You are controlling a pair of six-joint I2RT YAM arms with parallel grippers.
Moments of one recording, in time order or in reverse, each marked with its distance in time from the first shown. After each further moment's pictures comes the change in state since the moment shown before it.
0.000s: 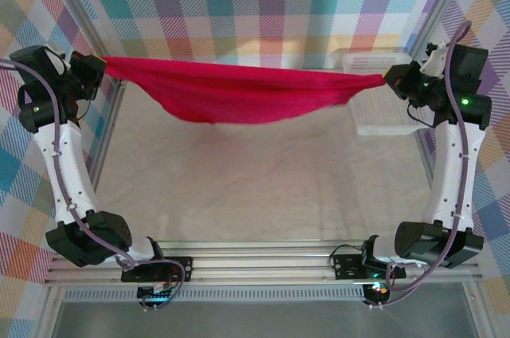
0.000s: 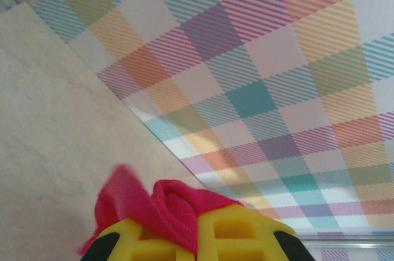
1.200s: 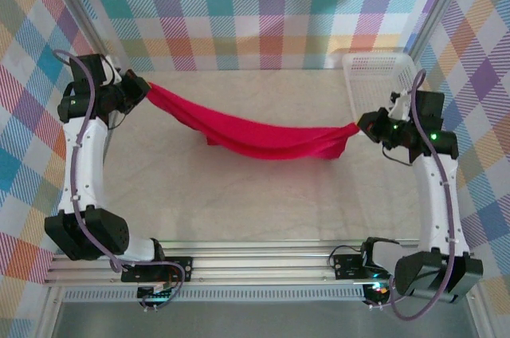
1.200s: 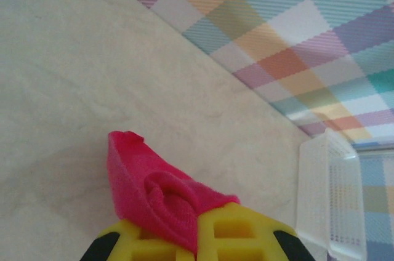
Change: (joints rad) left arm -0.245 0.010 -0.122 -0.158 -0.135 0.267; right arm 0.109 -0.250 -0.518 0.056 0.025 0.002
